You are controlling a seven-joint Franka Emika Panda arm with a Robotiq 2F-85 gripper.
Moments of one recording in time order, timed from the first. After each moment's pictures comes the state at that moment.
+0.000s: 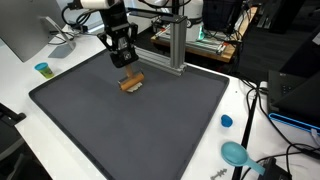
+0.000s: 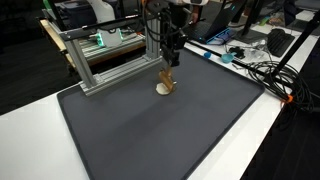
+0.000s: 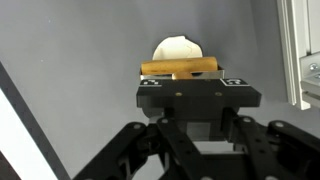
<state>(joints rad) -0.06 0.24 0.06 -1.98 -0.08 2.22 -1.19</state>
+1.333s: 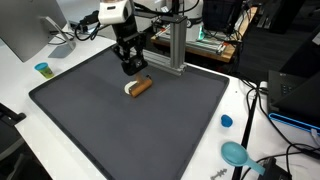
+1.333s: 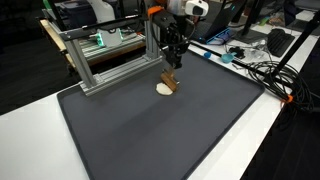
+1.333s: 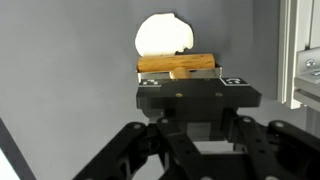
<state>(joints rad) -0.05 0.27 0.09 -2.02 -0.03 2.26 -1.30</state>
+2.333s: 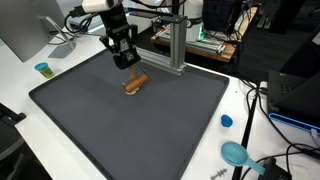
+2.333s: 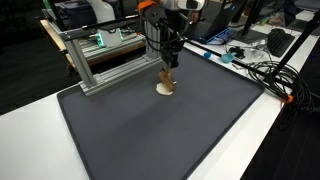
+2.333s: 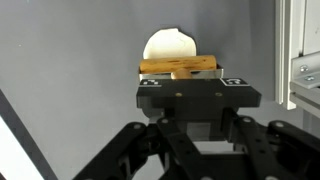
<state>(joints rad) -0.09 0.25 0.06 -1.99 0.02 2.21 -1.35</state>
